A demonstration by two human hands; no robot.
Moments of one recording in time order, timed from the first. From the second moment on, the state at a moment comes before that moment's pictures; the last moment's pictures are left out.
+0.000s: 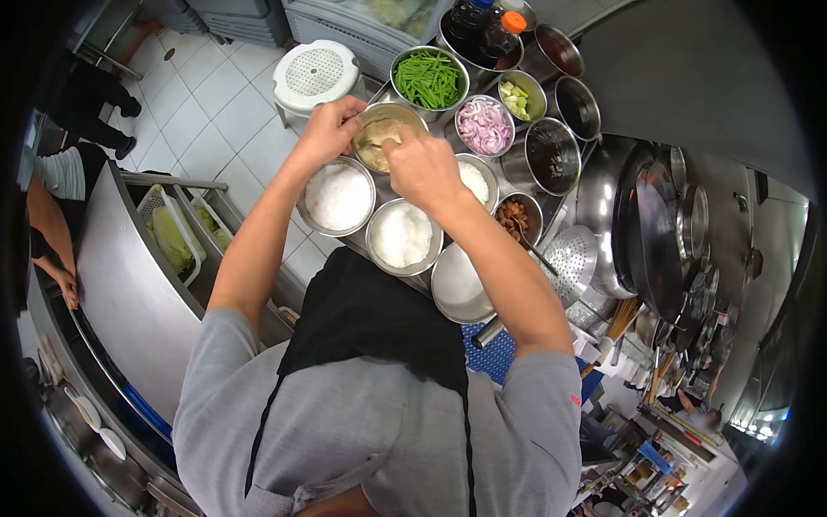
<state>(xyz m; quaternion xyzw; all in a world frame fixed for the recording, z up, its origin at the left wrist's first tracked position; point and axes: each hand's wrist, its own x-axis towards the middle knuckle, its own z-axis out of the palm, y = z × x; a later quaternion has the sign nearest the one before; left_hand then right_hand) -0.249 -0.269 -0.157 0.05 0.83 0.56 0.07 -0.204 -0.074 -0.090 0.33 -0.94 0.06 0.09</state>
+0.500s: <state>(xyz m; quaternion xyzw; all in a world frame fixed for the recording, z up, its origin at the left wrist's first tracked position) -0.250 -0.272 -0.161 0.06 0.84 0.54 0.07 -0.204 -0.055 -0.075 0.33 -0.94 0.05 -0.01</state>
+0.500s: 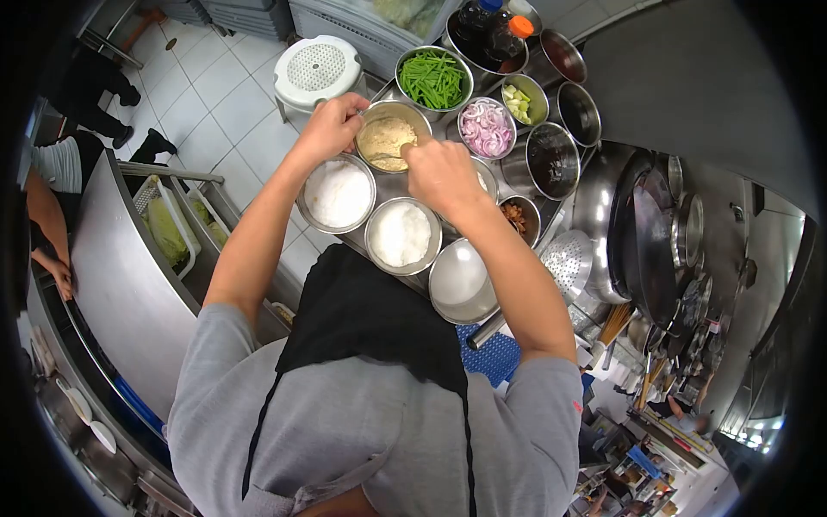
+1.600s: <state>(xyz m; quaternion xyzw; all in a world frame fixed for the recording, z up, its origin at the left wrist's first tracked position) -0.245 -0.261 -0.153 0.08 0.86 0.49 -0.01 -0.195 -0.042 -0.078 0.33 -0.94 -0.05 0.11</state>
